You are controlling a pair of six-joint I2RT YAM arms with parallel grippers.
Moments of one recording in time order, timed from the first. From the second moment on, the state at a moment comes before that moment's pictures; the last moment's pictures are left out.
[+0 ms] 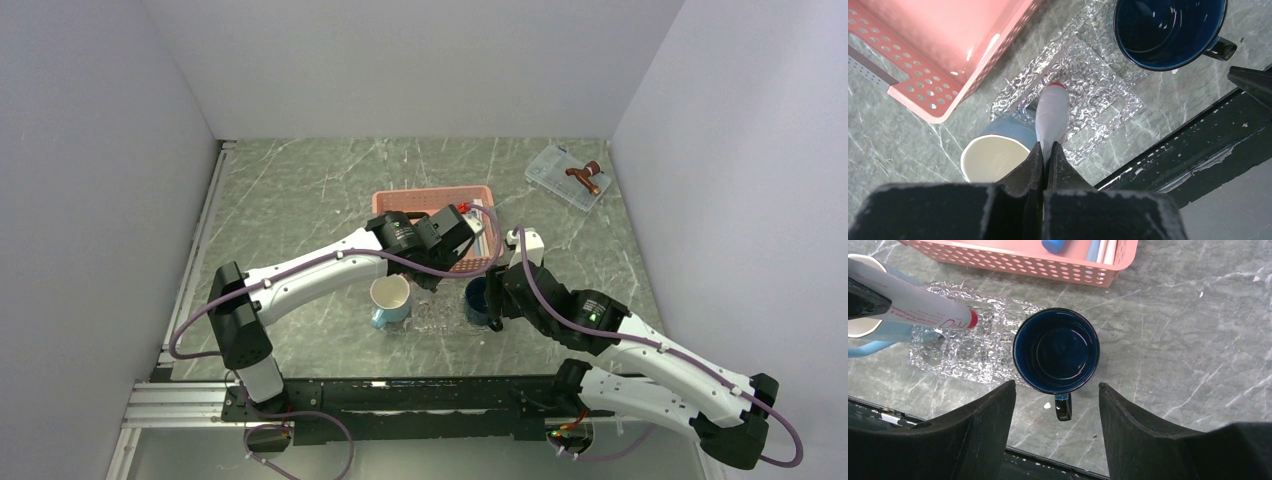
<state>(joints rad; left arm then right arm) -1.07 1.70 1.64 -1.01 -0.20 -0.26 0.97 0.77 0.80 -0.78 0.49 0.55</state>
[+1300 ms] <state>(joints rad) -1.07 1.72 1.56 -0.96 -0.22 -0.26 0.97 0.78 0.79 -0.78 0.49 0.55</state>
